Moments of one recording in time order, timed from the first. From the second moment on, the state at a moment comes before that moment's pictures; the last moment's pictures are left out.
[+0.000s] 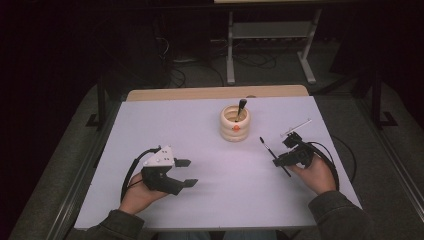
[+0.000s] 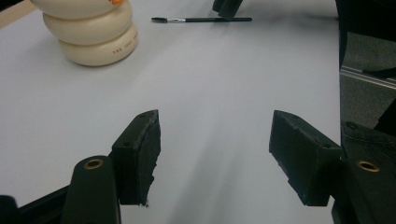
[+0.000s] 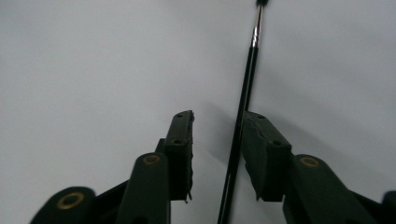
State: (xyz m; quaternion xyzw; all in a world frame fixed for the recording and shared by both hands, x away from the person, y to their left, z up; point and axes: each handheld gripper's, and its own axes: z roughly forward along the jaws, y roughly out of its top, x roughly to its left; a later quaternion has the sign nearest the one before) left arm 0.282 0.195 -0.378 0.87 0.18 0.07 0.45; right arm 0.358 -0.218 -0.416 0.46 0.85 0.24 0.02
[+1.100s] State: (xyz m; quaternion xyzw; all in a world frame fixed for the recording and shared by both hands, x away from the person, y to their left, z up) left arm 0.282 0.196 -0.380 0.87 0.18 0.08 0.45; right arm 0.368 -0.209 -0.423 0.47 0.87 0.17 0.02
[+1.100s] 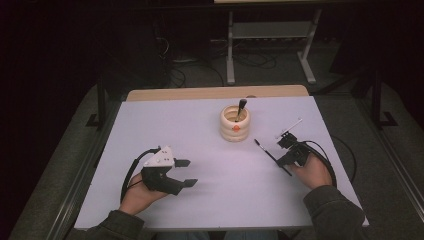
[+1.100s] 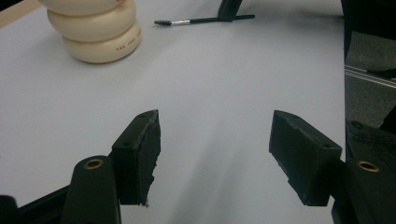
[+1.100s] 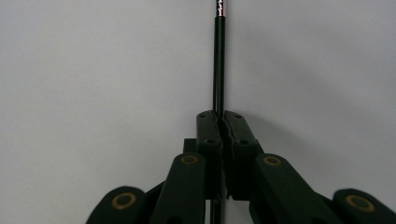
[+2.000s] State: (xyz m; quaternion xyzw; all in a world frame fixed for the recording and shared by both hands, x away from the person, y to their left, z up) left arm 0.284 0.195 -0.379 0.87 0.19 0.06 0.45; right arm 0.324 -0.211 -0.364 0.40 0.87 0.28 0.05
